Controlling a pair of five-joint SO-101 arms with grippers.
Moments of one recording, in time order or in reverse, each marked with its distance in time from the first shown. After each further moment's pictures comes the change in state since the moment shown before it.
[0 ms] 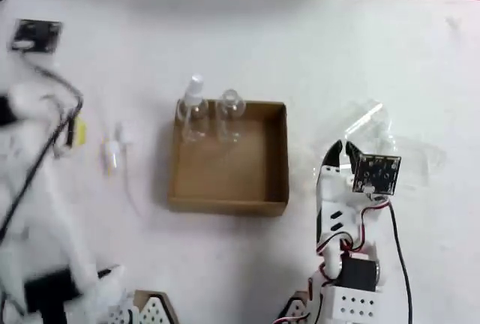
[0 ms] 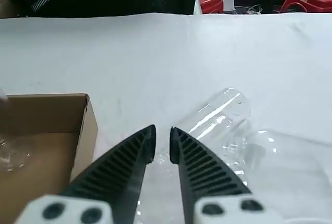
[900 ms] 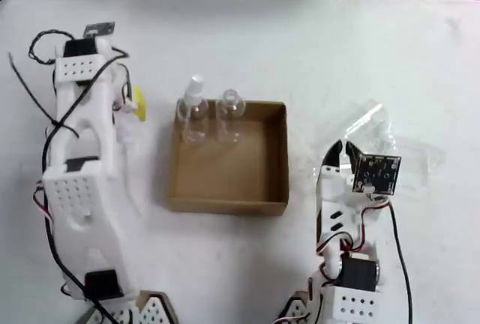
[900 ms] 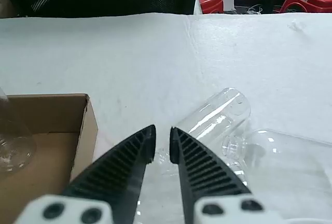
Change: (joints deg) left arm 10.1 61.0 -38.9 -4.9 22.1; right arm 0.0 0.0 0.0 0.0 0.0
